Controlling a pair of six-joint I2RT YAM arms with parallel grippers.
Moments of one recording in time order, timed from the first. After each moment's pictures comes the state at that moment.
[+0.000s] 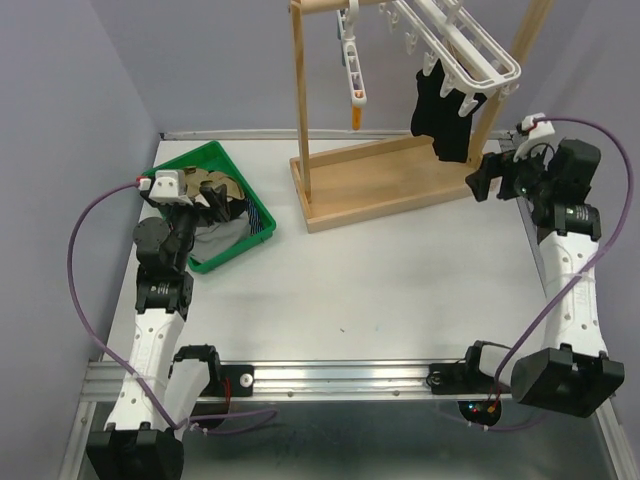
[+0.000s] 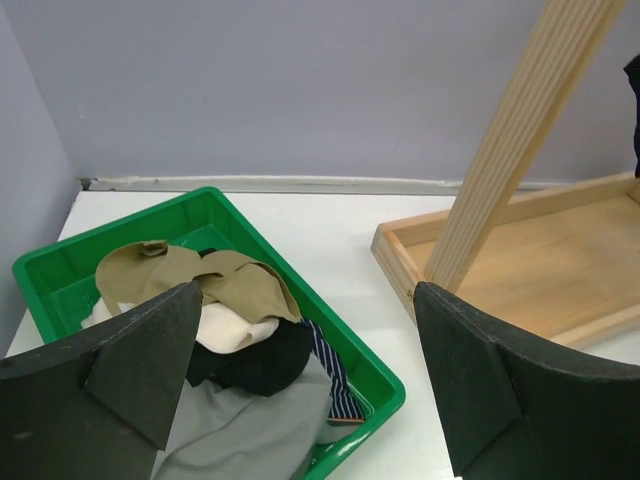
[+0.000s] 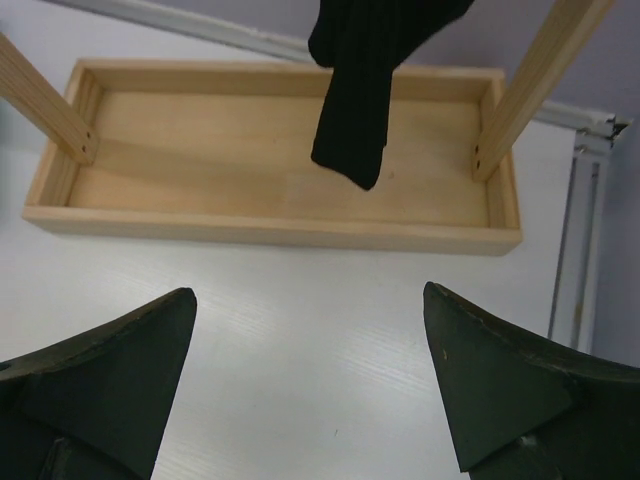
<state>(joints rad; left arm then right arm) 0.02 0.75 0.65 0.20 0.13 -0.14 -0.24 1.15 1.23 -0.48 -0.55 -0.19</state>
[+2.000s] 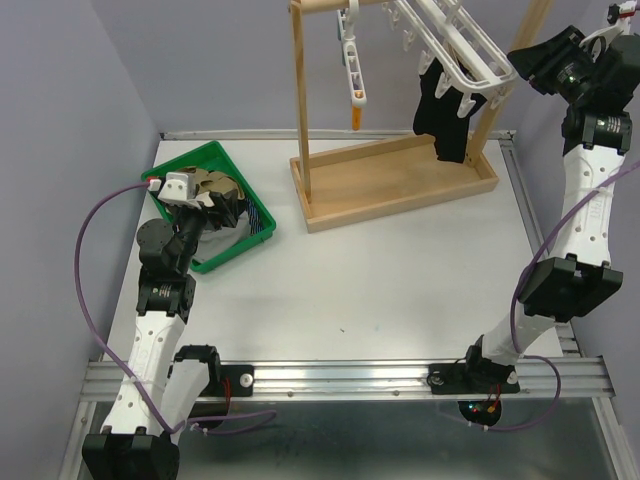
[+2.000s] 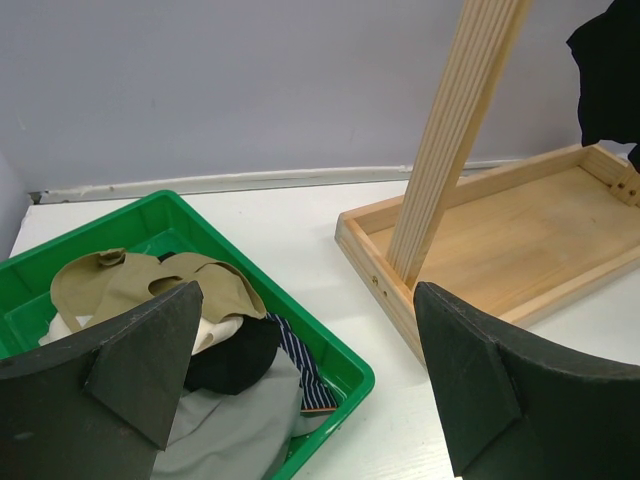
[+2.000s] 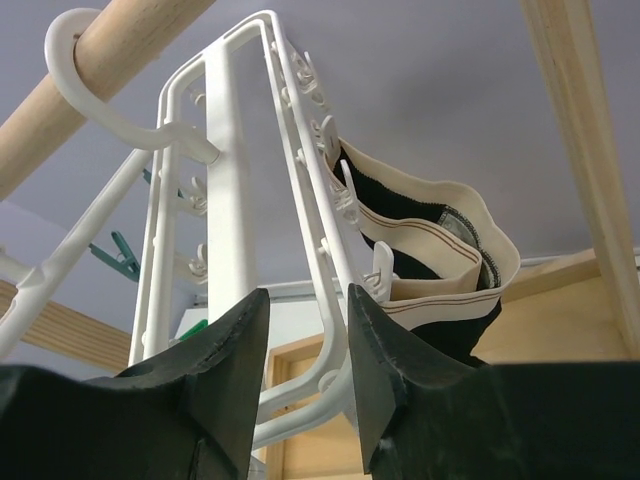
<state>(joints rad) -0.04 0.72 0.64 0.17 0.19 -0.12 -0.29 1.72 2.10 -0.33 -0.57 0.62</state>
